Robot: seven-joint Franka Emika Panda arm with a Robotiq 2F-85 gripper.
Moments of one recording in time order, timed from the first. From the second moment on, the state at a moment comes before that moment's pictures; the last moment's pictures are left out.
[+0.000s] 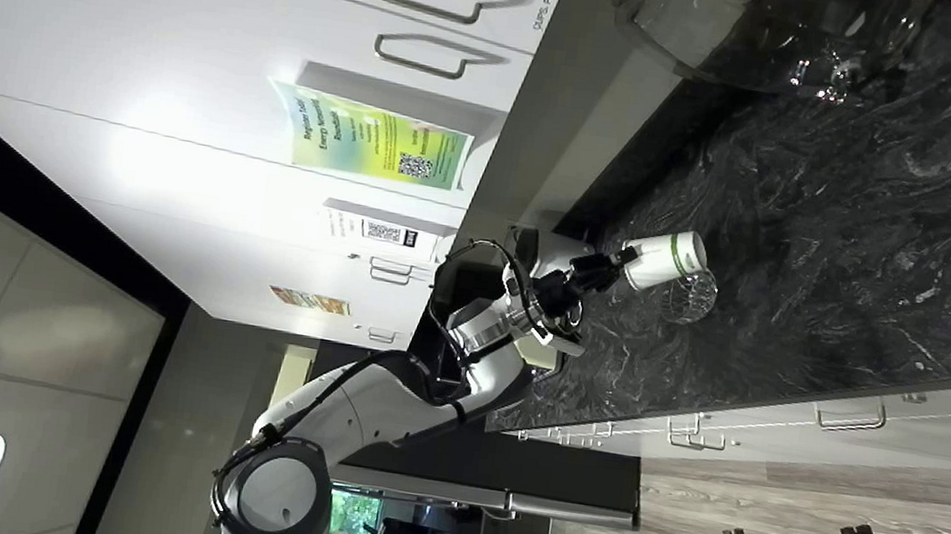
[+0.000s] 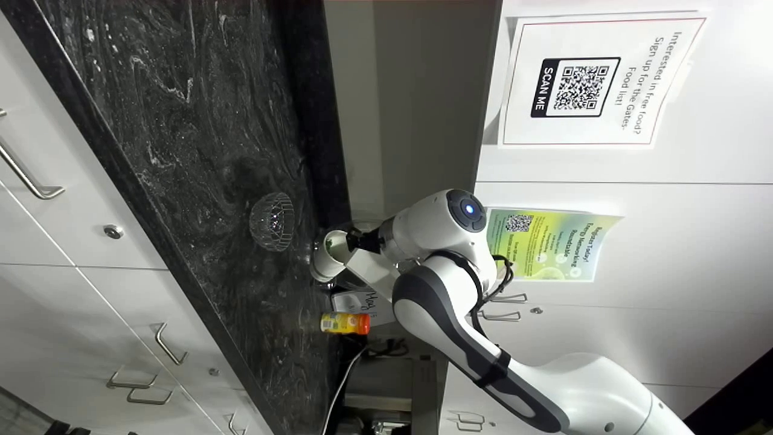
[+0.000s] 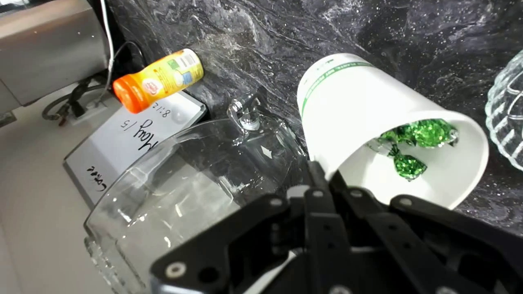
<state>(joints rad) 0.18 0.24 0.08 -2.13 -1.16 2.06 1.11</state>
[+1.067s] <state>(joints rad) 0.24 0.42 0.11 -1.98 -1.20 1.88 1.15</state>
